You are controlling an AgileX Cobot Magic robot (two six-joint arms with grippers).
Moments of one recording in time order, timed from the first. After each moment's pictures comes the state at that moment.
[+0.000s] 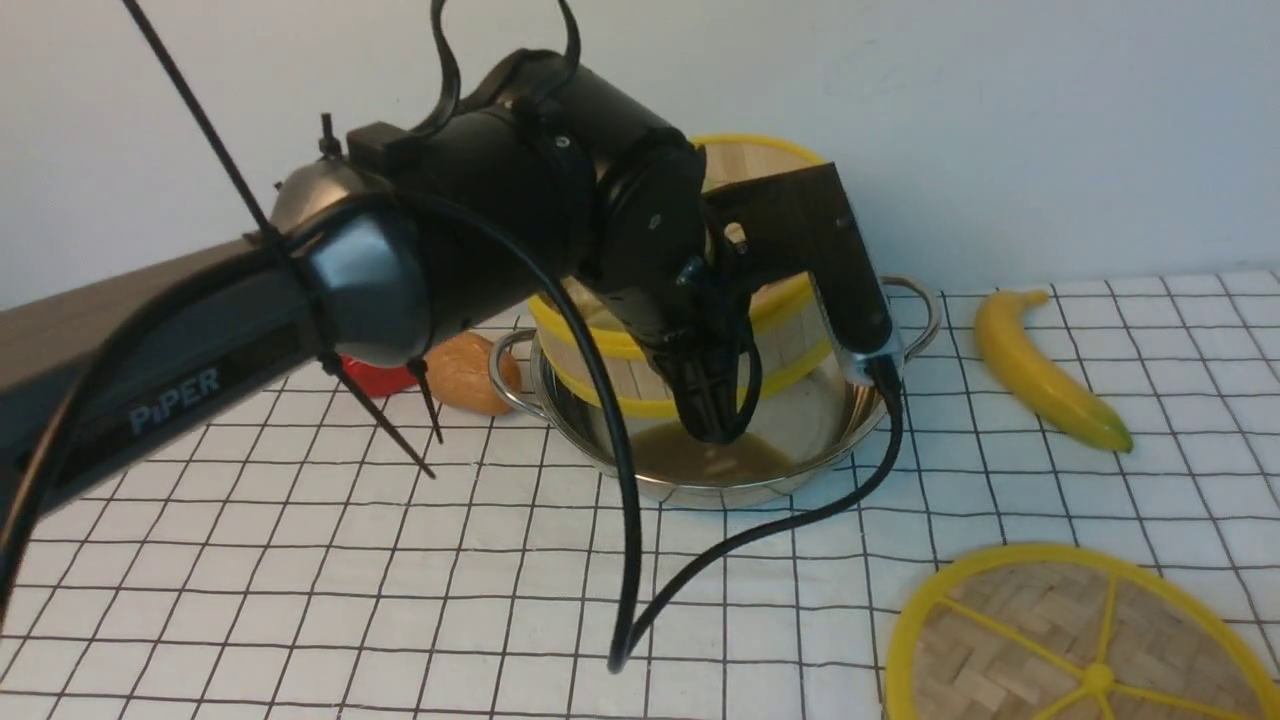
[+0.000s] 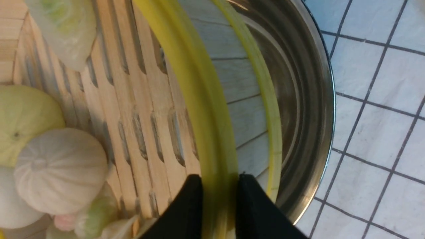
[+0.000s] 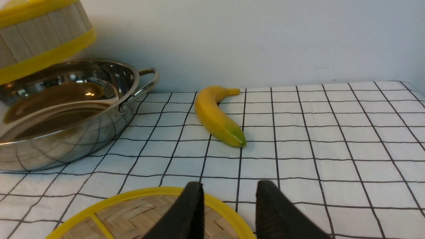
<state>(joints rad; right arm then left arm) 0.00 0.01 0.01 0.13 0.34 0.05 -0.68 1.86 -1.60 0.25 0.82 0.60</state>
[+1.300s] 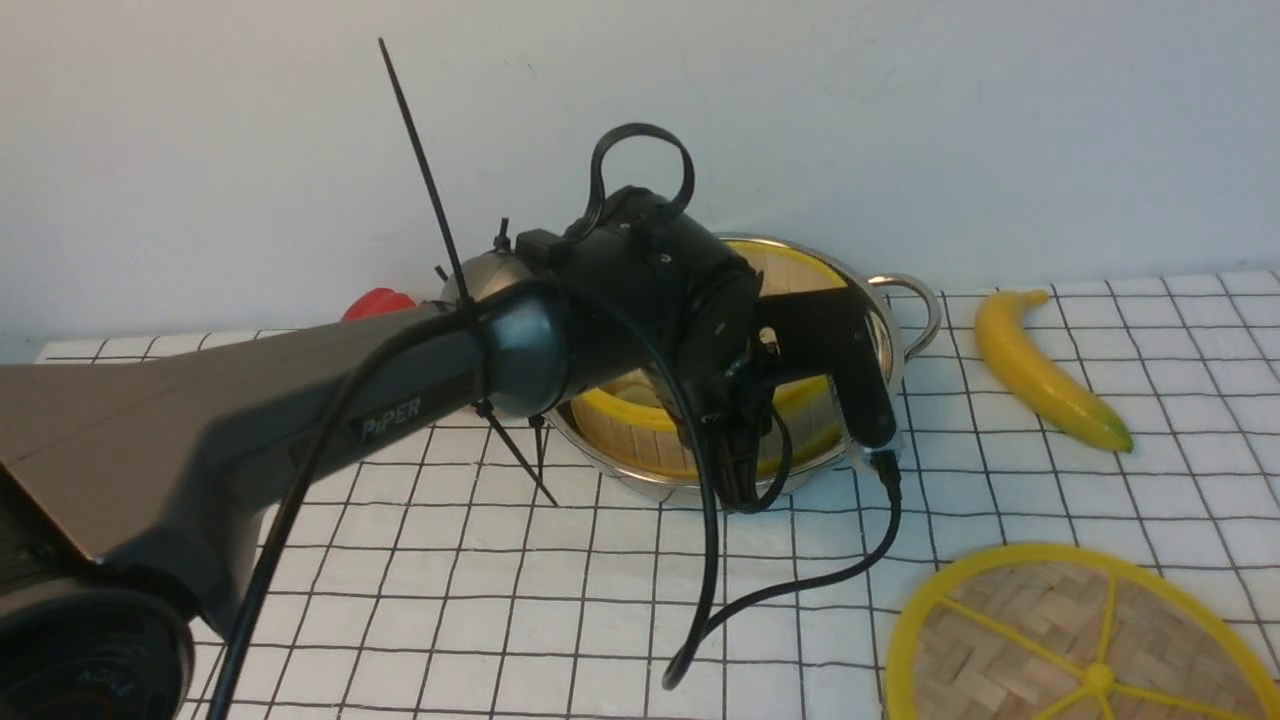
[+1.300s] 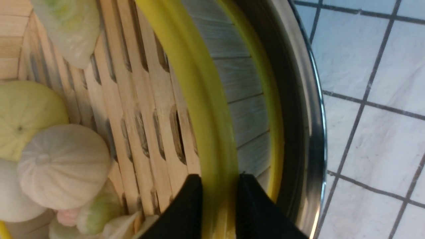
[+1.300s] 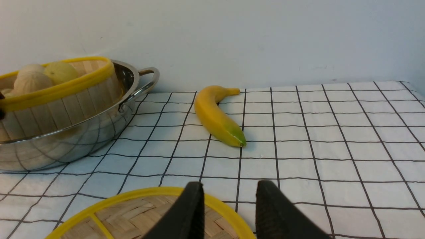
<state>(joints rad) 0.00 0.01 0.01 0.13 0.34 0.05 -0.68 2.04 -1.60 0.26 0.73 0.60</state>
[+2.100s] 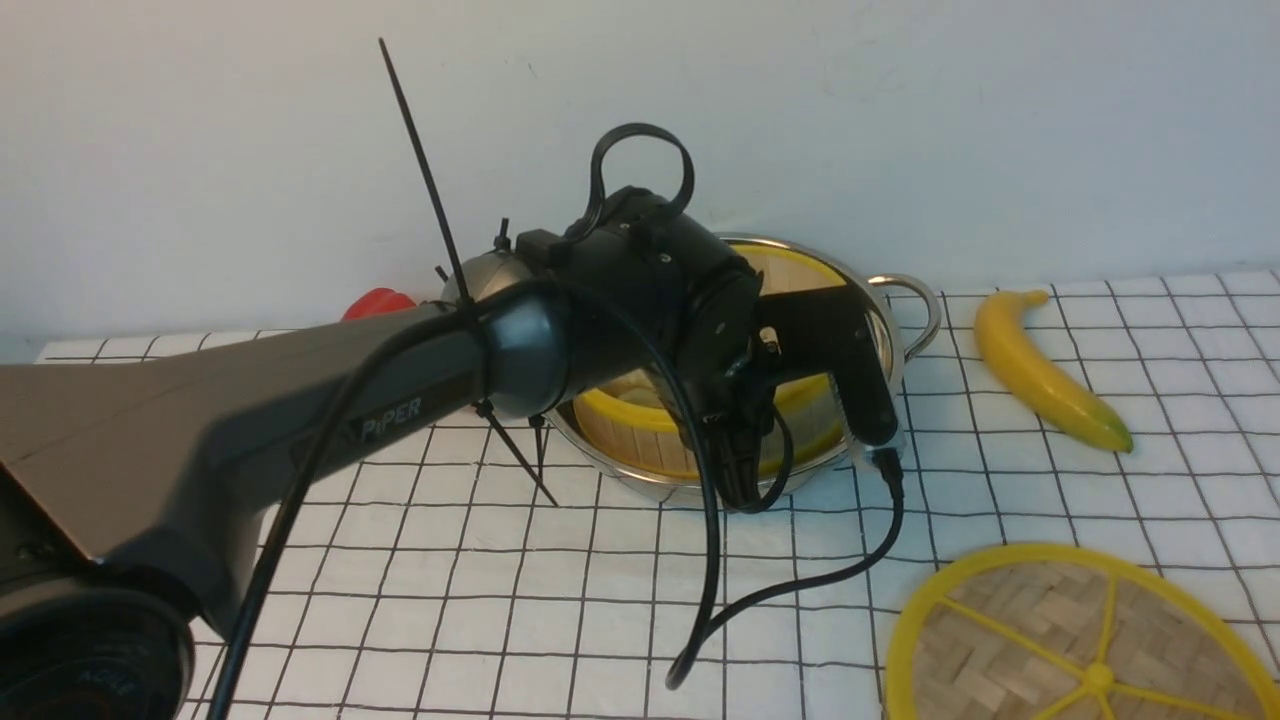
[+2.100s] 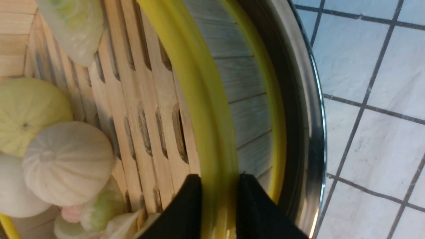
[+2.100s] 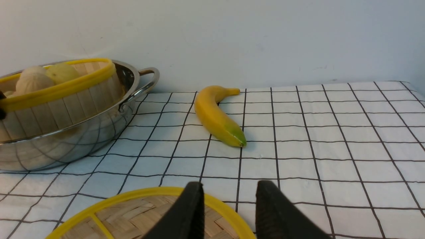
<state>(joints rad) 0.00 0.01 0.01 0.13 0.34 0.05 -0.68 2.04 -1.60 0.26 0.74 0.59</state>
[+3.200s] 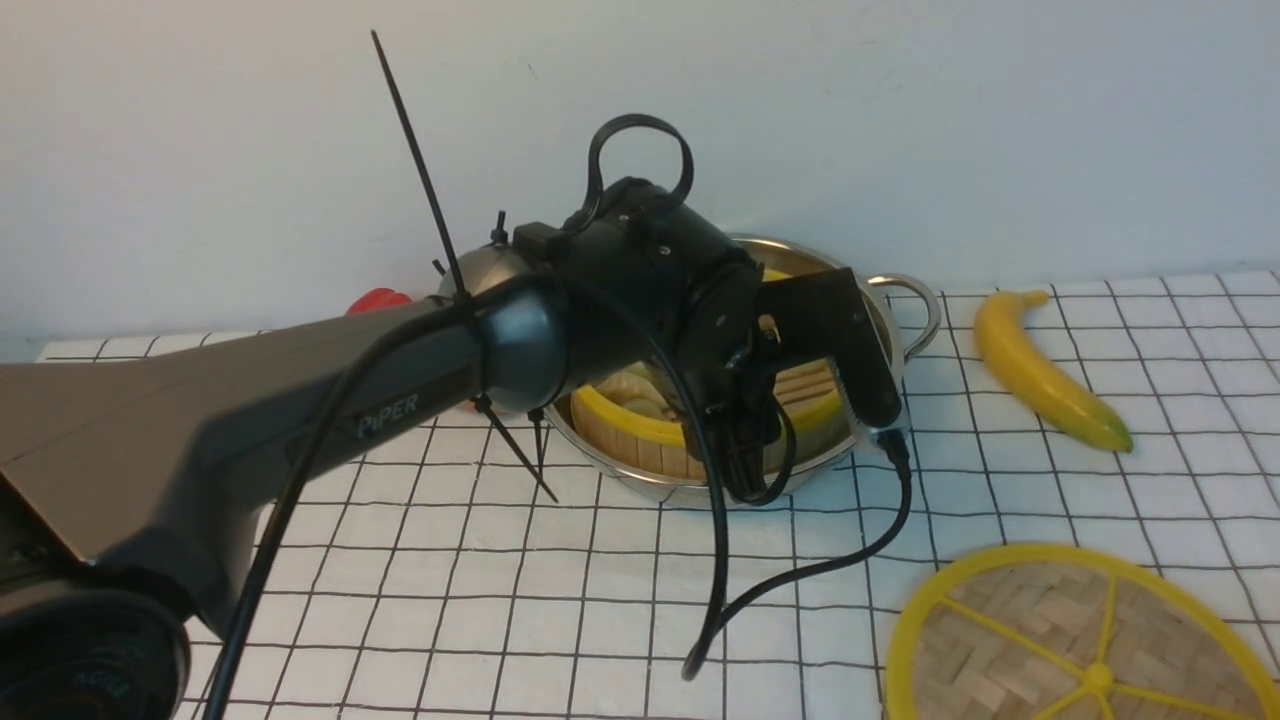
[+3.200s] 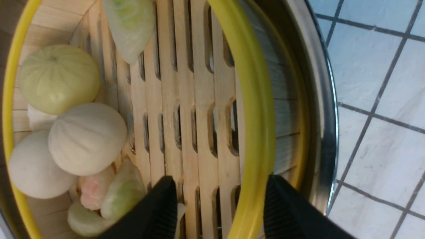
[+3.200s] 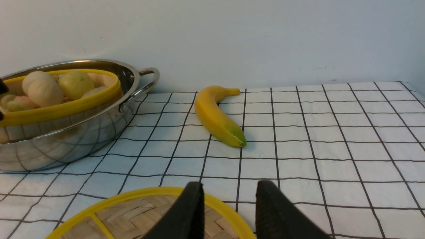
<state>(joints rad) 0.00 0.01 0.01 0.13 0.34 0.05 -0.68 2.04 -1.61 0.27 0.75 0.53</state>
